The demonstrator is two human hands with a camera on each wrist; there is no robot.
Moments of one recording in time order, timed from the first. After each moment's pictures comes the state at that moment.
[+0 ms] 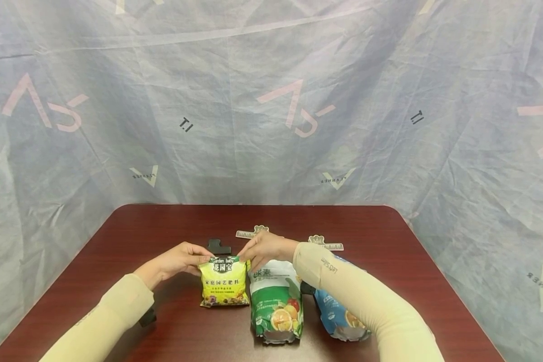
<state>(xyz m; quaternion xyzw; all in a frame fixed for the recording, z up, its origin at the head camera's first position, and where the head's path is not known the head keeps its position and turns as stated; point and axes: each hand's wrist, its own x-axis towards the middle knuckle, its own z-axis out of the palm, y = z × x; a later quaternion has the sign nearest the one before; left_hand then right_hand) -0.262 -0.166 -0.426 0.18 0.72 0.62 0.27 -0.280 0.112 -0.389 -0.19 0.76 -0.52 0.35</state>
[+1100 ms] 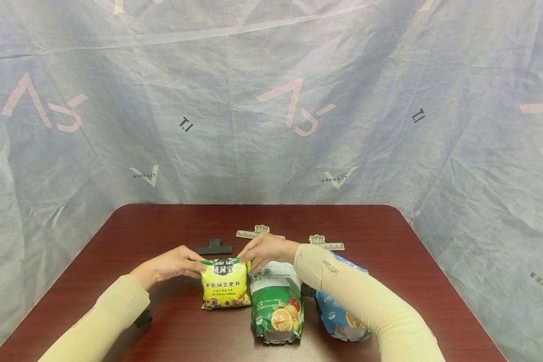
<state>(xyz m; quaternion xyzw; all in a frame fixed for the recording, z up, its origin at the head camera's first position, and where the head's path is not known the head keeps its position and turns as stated) -0.260 -0.176 -0.430 0.19 0.69 0.63 0.31 -0.278 0.114 -0.390 -0.20 0.75 -0.52 0.35</state>
